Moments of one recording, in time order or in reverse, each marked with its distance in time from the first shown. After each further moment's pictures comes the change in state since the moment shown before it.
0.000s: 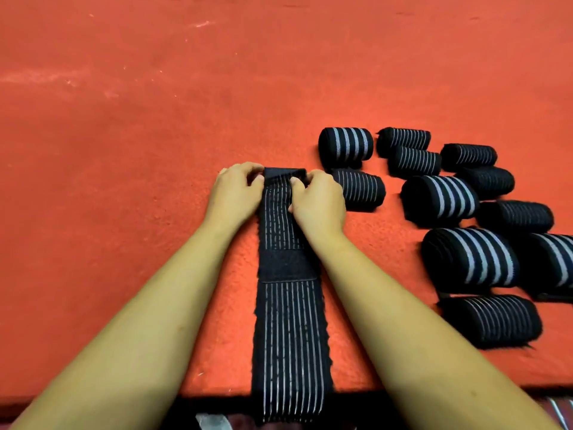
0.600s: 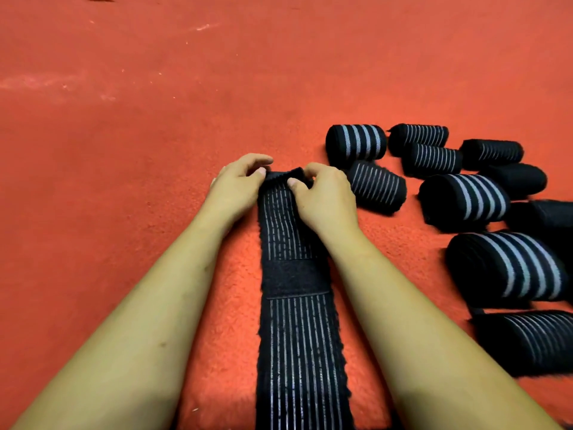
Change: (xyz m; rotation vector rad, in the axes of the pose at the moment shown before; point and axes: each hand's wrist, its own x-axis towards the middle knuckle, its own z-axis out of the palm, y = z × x) left_hand 0.014 -0.006 -0.008 -0.273 -0.139 -0.060; right_hand 0.005 -0.005 -0.011 0.022 -0.098 -0.085
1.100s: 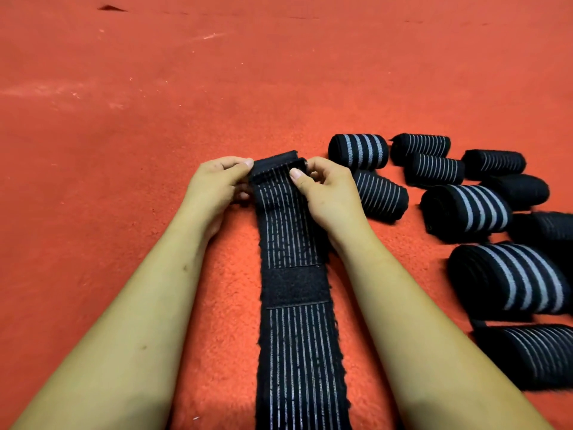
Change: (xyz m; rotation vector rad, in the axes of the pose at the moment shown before) left_hand -0.006 0.011 -0.018 -0.536 0.076 -0.122; right_hand 0.008 -0.001 -0.006 0.529 -0.079 -0.107
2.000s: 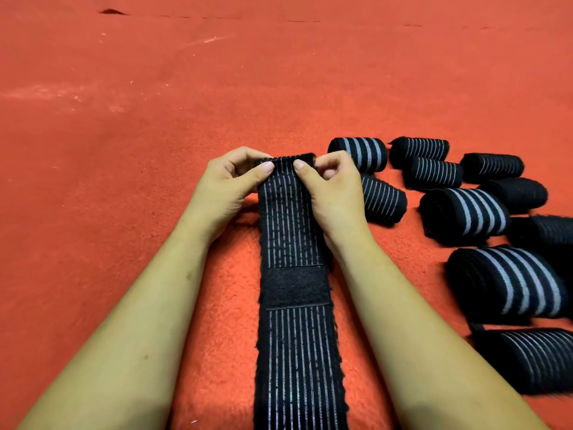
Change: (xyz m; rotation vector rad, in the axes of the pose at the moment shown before) left_hand -0.014 0.008 0.006 0.025 -0.199 0.237; right_hand -0.001 -0.006 -0.001 0.224 0.137 0.052
